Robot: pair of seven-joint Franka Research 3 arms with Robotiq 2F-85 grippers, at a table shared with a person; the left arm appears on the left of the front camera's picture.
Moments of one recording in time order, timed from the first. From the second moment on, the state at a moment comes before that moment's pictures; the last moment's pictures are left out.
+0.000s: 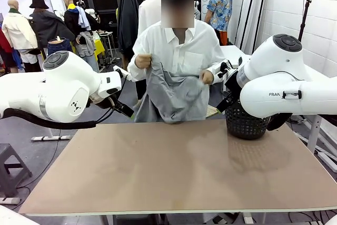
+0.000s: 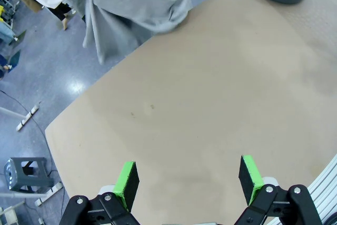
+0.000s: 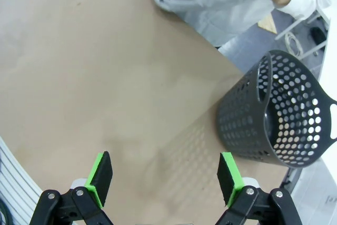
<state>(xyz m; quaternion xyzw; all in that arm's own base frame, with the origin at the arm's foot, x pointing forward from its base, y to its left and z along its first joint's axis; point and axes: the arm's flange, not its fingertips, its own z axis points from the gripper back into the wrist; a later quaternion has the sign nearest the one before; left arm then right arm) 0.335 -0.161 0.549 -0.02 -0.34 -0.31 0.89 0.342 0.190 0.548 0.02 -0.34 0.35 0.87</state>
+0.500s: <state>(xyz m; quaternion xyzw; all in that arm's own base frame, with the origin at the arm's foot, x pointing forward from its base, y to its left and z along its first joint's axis) 0.335 -0.161 0.549 -0.02 -0.34 -0.31 0.89 0.342 0.190 0.548 0.02 -0.34 0.35 0.87</state>
